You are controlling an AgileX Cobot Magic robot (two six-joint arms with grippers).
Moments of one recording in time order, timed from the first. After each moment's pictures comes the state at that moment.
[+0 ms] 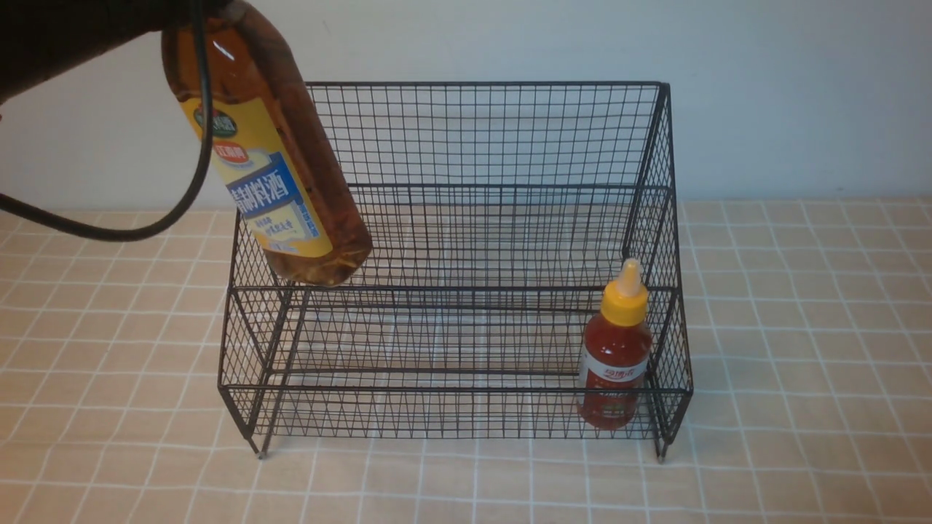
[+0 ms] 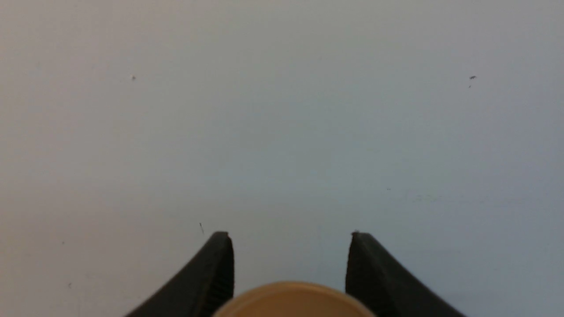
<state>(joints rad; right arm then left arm) 0.09 -0.01 0.02 -0.20 0.37 0.28 -0.13 1.42 -1.21 -1.74 0.12 1.49</state>
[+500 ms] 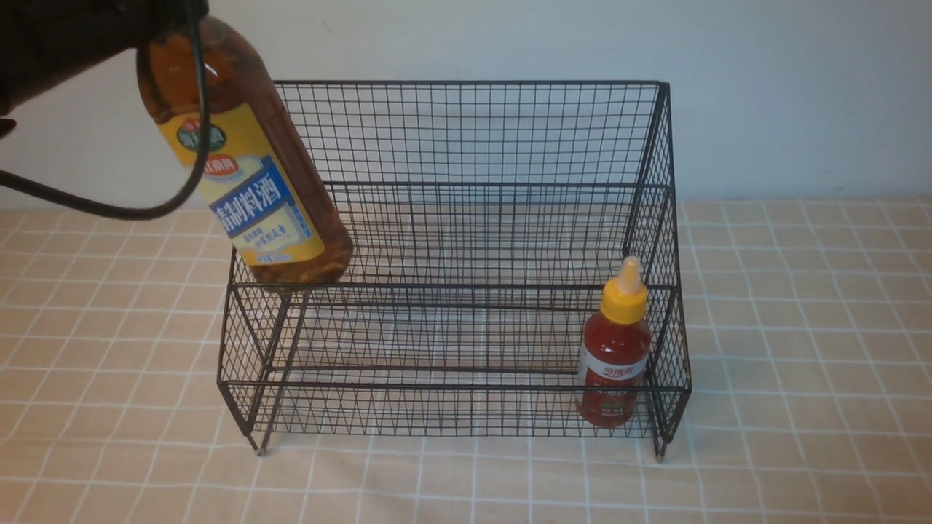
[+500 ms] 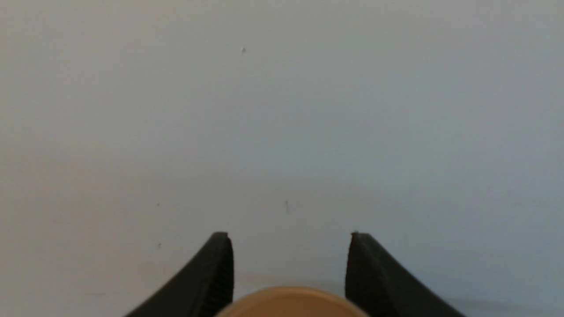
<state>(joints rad) 0.09 -0.01 0.02 -0.20 0.37 0.28 -0.14 1.44 -1.20 -1.76 -0.06 1.49</state>
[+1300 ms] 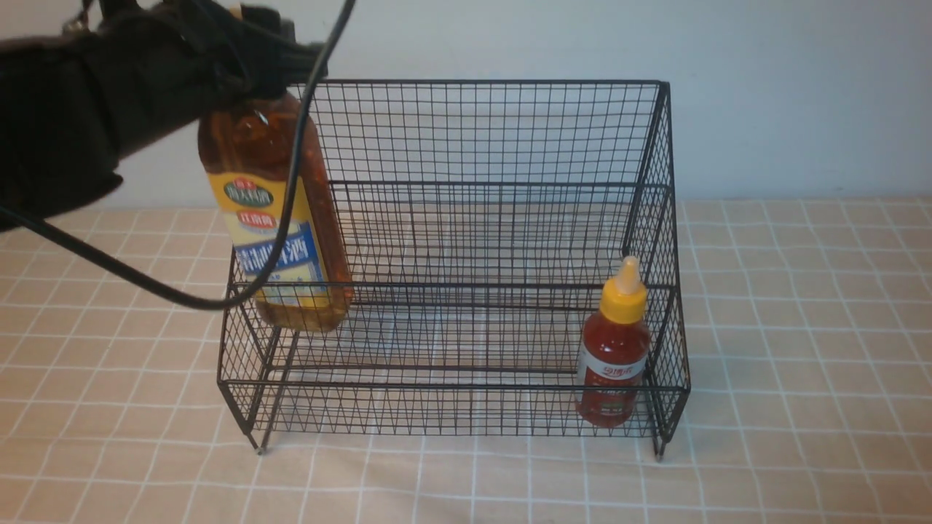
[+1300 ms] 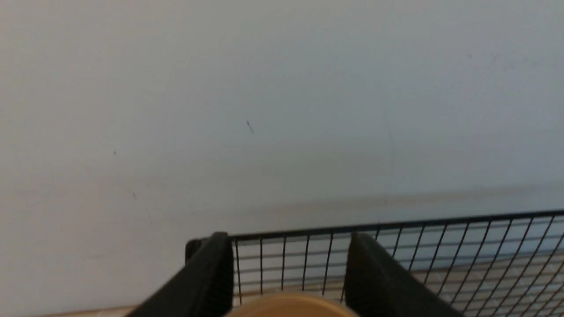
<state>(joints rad) 0.09 -0.01 0.02 -0.20 0.37 0.28 -0.31 1.45 -1.13 -1.76 -0.21 1.68</state>
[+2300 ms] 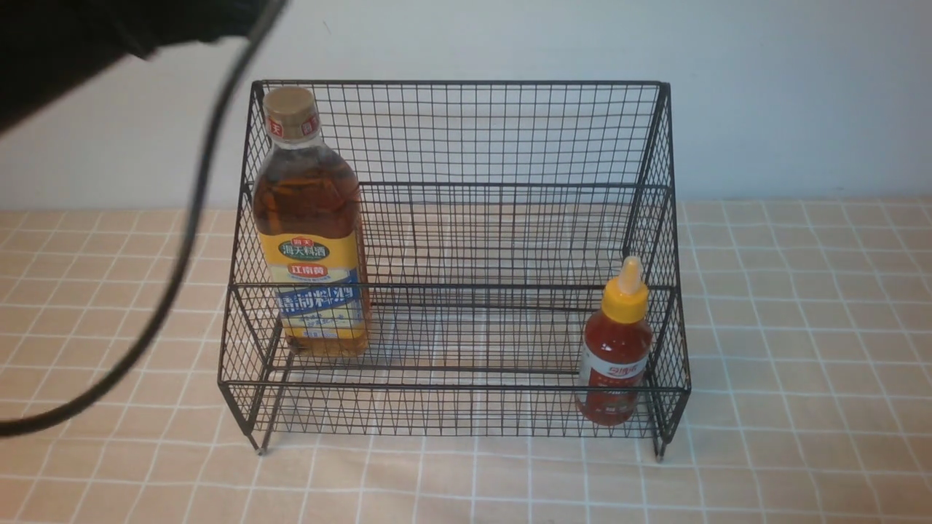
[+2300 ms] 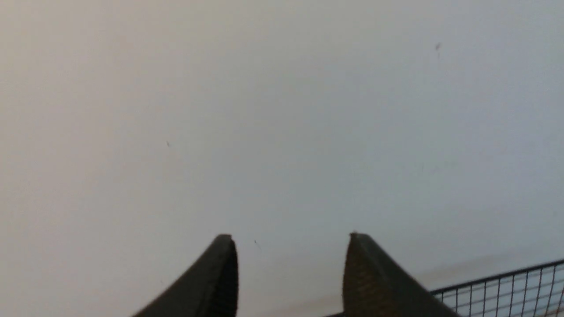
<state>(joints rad) 0.09 -0.01 0.02 -0.20 0.37 0.27 -0.36 1.16 -1.10 -1.76 -0.22 1.85</state>
